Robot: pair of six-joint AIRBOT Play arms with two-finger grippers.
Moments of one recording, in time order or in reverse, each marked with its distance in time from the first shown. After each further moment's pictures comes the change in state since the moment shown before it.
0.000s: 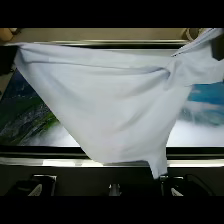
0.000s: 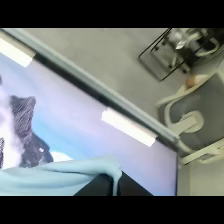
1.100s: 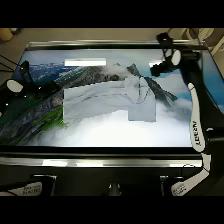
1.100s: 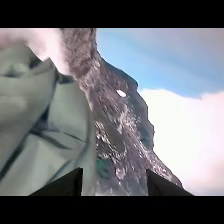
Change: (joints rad) left arm 0.190 -0.635 -0.064 0.077 -0.108 -0.085; right arm -0.193 -0.693 0.002 0.271 -0.157 0.190
